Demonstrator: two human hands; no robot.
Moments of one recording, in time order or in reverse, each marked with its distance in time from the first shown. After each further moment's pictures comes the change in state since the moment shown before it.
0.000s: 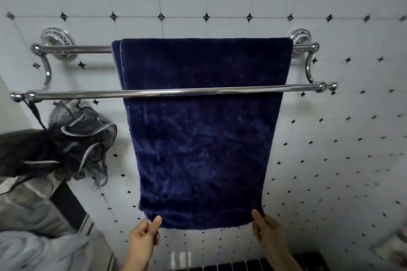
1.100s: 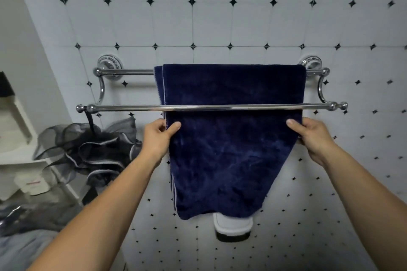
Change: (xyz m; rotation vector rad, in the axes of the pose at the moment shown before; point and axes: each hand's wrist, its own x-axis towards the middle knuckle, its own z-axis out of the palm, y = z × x) left_hand 0.015 0.269 0.022 0.060 -0.048 0.648; right_hand 0.018 -0.296 -0.030 0.082 -0.120 -0.541
